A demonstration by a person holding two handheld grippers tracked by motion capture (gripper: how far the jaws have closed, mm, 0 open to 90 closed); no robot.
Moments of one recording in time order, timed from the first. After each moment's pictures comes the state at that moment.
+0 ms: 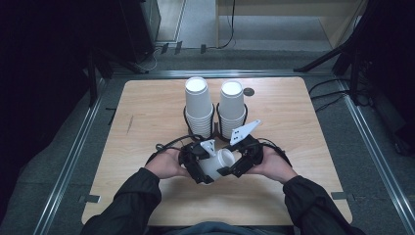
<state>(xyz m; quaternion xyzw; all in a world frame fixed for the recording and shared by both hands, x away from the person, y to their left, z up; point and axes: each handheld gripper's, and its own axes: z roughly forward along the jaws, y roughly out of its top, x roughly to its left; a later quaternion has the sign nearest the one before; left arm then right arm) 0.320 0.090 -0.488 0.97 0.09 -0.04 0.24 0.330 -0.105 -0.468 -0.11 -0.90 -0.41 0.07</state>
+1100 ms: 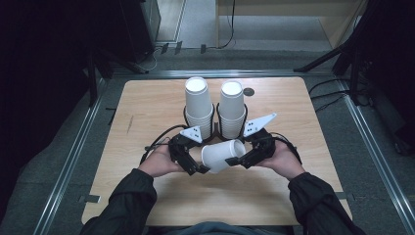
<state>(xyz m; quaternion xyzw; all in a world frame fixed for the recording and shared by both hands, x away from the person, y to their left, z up) 0.329 0.129 -0.465 0.92 0.16 -0.02 0.36 0.339 -0.136 -0.451 -0.14 -0.89 -0.44 0.04</state>
